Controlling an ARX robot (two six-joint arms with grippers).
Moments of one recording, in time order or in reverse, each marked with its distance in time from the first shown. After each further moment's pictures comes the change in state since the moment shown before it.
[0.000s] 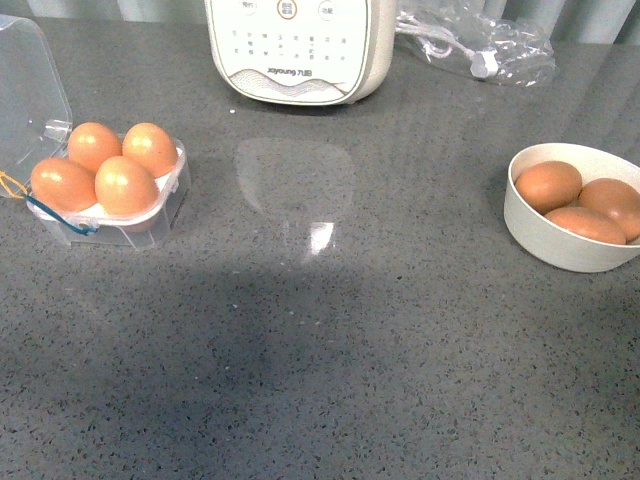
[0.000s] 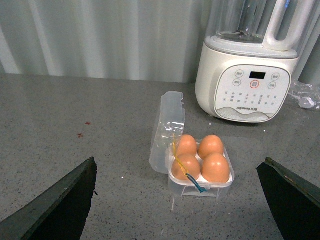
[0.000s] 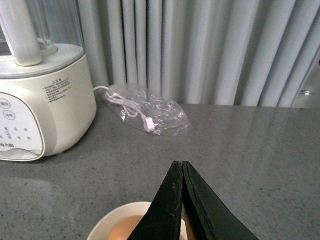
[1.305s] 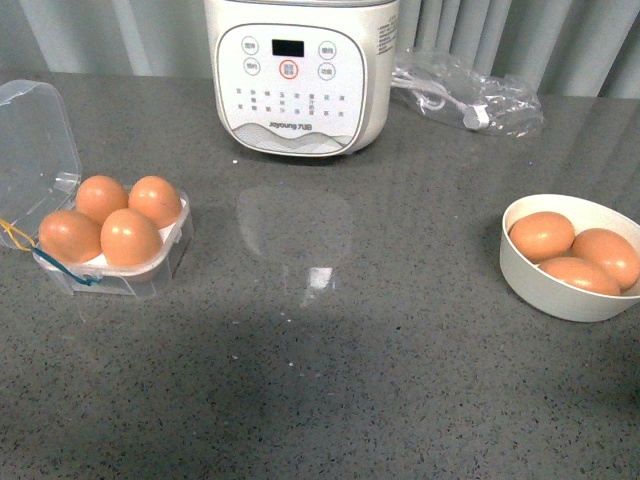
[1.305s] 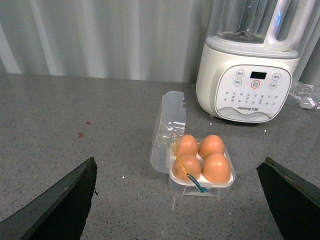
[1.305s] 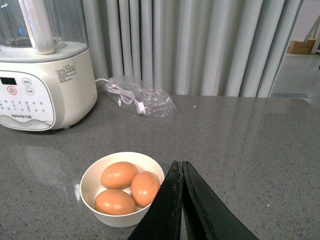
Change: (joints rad) left arm 0.000 0.000 0.000 0.000 0.000 0.000; right arm -0.215 -0.954 -0.274 -0.661 -0.214 0.000
